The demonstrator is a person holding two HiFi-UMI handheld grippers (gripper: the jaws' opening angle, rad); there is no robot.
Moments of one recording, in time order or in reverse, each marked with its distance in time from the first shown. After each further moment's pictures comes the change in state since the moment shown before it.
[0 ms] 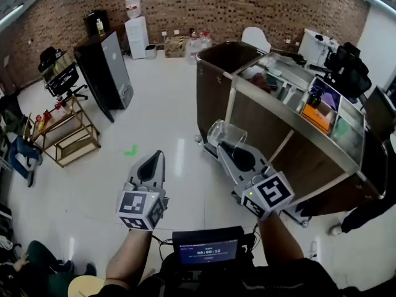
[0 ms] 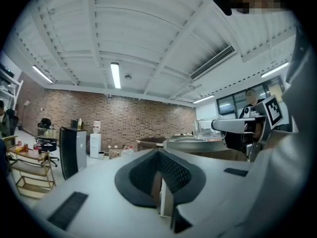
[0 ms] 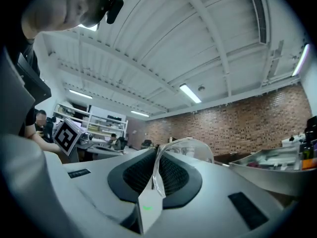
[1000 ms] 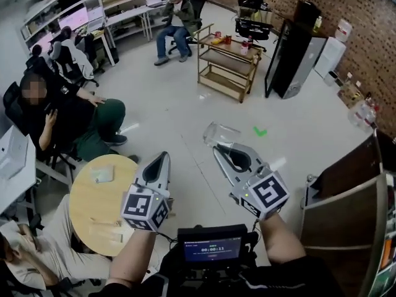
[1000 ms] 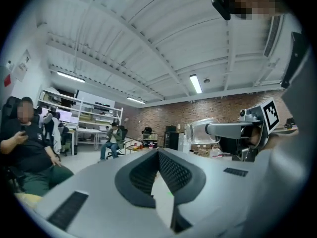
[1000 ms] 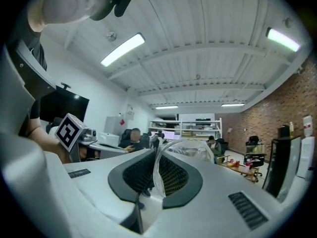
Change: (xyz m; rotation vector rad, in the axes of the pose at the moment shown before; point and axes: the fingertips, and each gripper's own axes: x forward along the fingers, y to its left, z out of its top) left arm -0.661 0.212 -0.059 -0.134 -0.013 1.047; right arm 0.099 0.680 0.016 0.062 -0.040 1.149
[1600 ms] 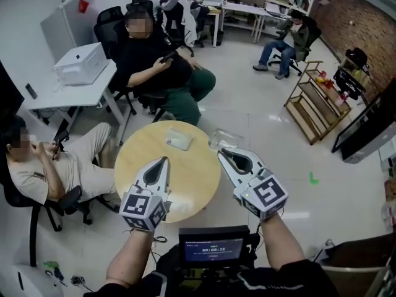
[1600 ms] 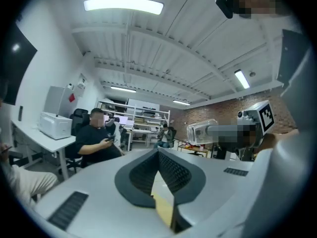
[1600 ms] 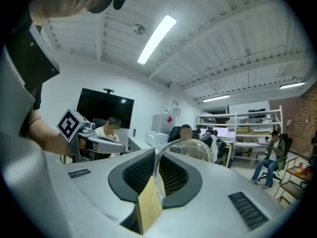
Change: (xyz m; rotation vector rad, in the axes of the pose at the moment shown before) left arm -0.396 0.300 -0.028 -0.097 -0.013 0.560; right arm 0.241 0.410 0.014 -0.058 0.047 0.585
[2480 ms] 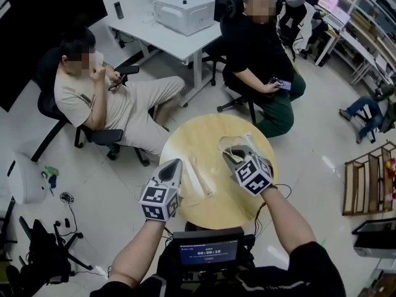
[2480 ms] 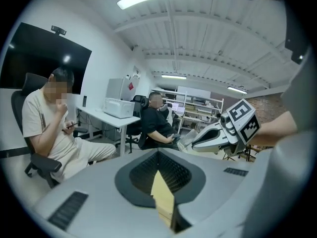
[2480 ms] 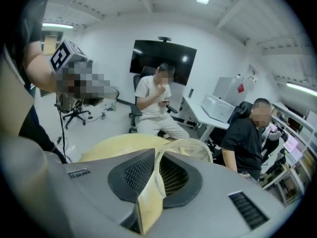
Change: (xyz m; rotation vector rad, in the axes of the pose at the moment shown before) left arm -0.048 0.289 -0.114 -0.244 0.154 0.592; right arm 0.376 0.111 -0.177 -0.388 0.458 0.675
